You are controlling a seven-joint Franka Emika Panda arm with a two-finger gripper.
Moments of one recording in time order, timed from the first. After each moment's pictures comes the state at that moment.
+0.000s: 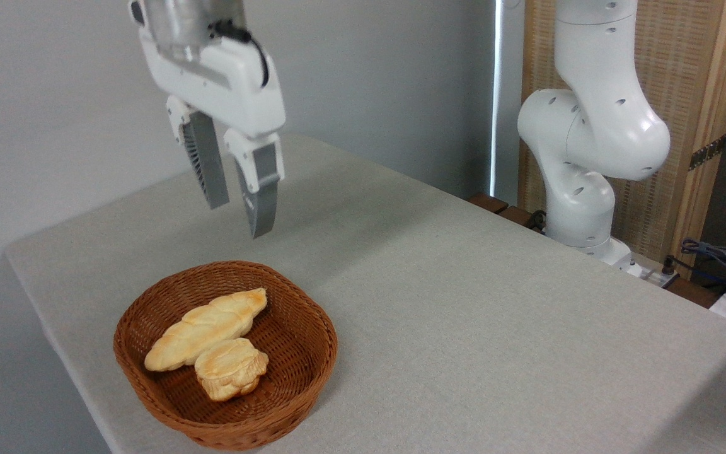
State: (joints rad) arm -0.04 0.07 -0.04 -1.48 -0.07 1.61 0.65
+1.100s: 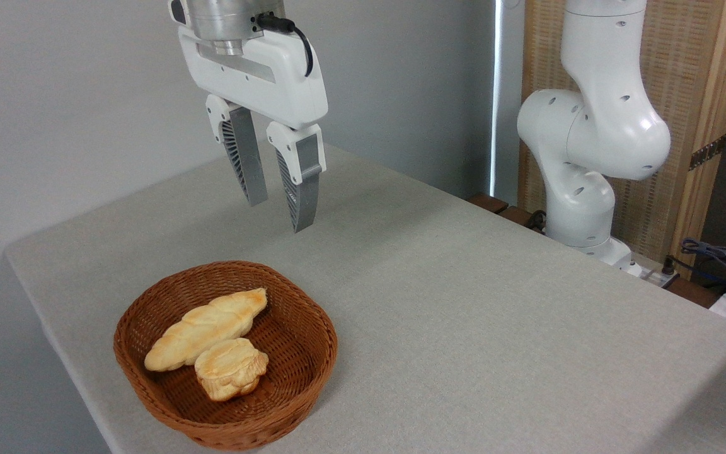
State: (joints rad) arm -0.03 -0.03 -0.04 -1.61 -0.03 1.61 0.66
